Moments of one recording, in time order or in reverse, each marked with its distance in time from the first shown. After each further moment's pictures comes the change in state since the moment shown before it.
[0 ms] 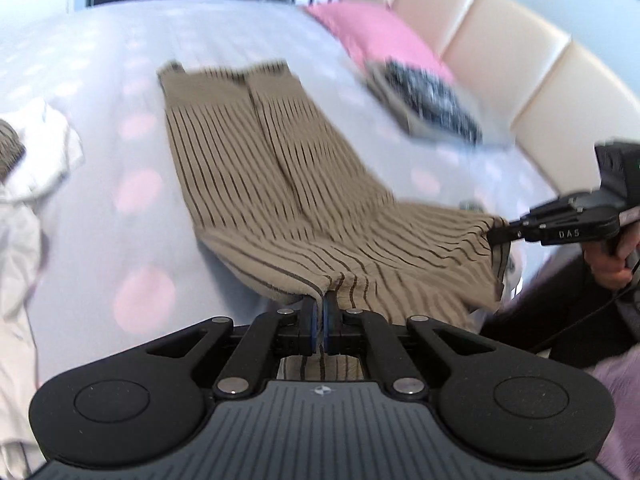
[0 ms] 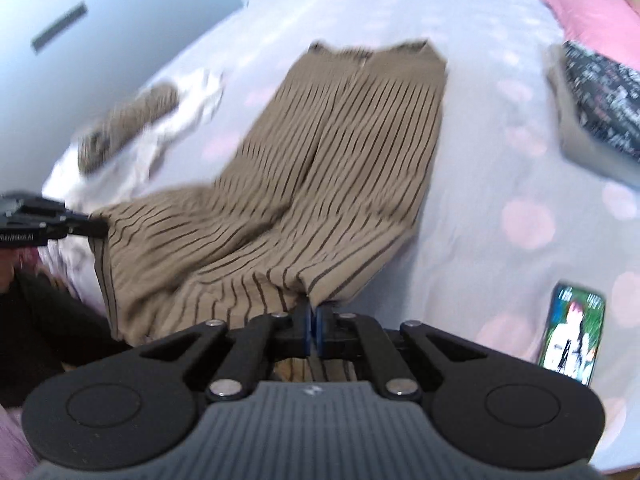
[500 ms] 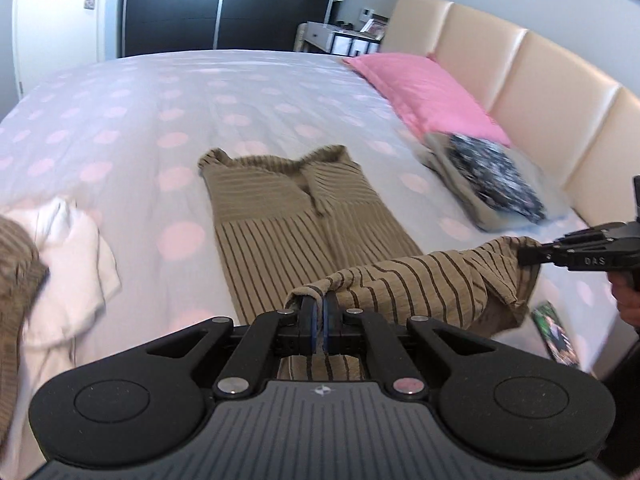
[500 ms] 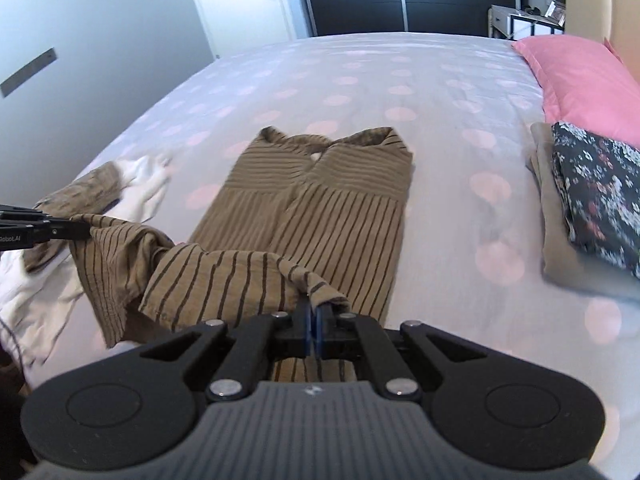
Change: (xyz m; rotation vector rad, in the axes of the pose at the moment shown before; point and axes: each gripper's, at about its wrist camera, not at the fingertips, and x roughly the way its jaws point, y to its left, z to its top) left arm 0.072 0.045 0.120 0.016 -0.108 0.146; right arm 0.062 -0.031 0.128 0.001 -0.135 -0.113
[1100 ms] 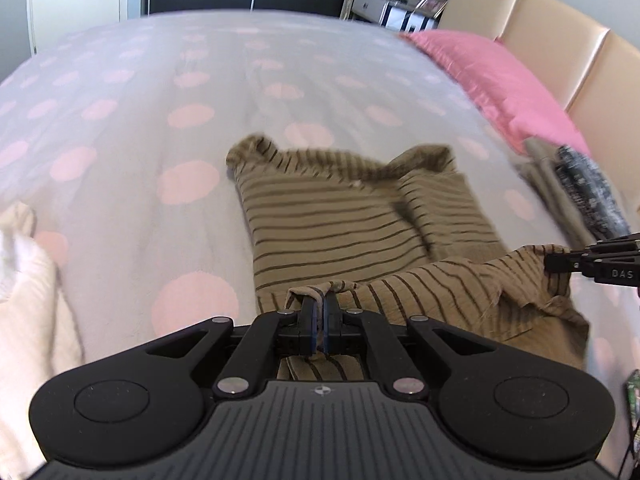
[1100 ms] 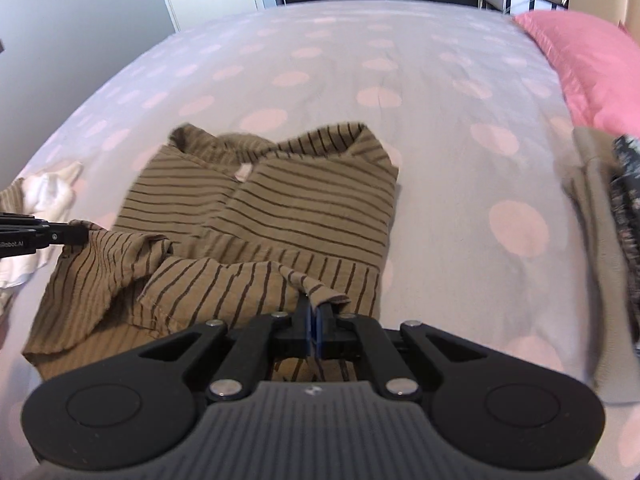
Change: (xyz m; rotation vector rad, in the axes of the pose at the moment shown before) left arm 0.183 0.082 0.050 -0.080 0.102 0.054; right arm 0.182 -0.044 0.077 0.020 0.092 -0.062
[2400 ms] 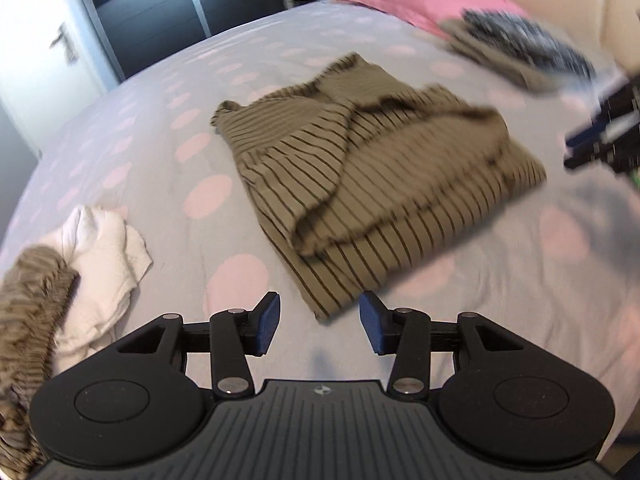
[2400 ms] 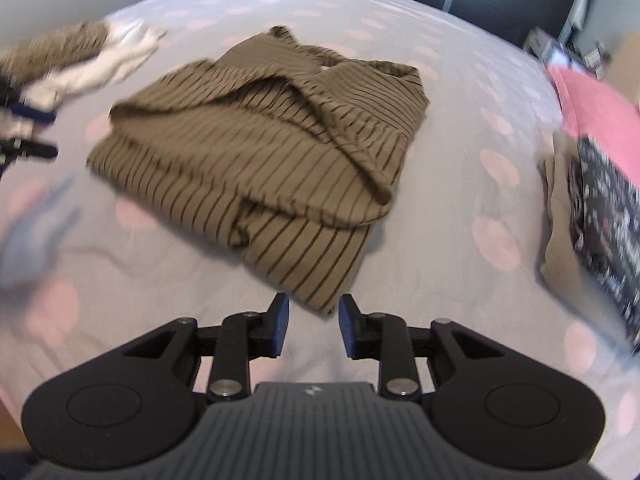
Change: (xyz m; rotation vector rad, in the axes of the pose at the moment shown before) left arm -0.122 -0.096 -0.165 0.461 0.016 0.226; right arm -0.110 0.057 -0.165 -0.385 0.041 -0.114
